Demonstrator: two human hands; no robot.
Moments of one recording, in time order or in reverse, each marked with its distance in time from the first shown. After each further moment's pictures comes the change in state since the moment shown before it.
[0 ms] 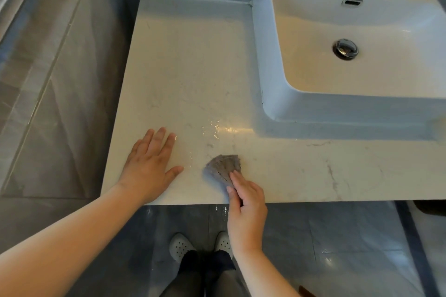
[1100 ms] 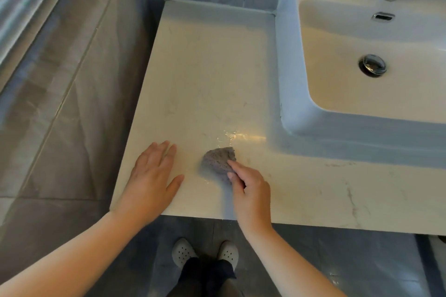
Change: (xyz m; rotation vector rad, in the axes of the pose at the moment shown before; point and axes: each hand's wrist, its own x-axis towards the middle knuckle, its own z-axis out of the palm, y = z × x) left_hand -0.026 -0.006 -0.002 -0.226 0.184 -0.045; right_hand 0.058 -0.021 0.015 -0.013 -0.196 -0.127
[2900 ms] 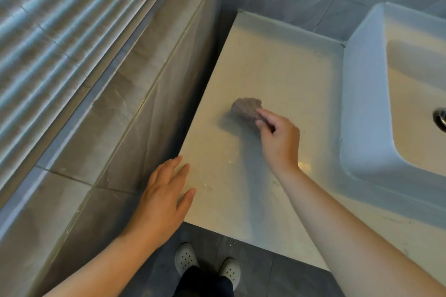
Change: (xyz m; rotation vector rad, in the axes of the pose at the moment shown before) left_hand -0.040 -0.057 0.003 -0.337 0.149 -0.191; right_hand 0.139 -0.071 0.065 -0.043 -0.064 -0.212
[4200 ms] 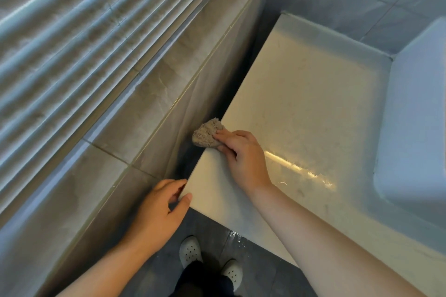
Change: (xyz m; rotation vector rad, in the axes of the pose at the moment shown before) left_hand -0.043 -0.027 0.004 -0.481 0.086 -0.373; right_hand -0.051 -0.019 0.085 -0.041 -0.415 -0.317
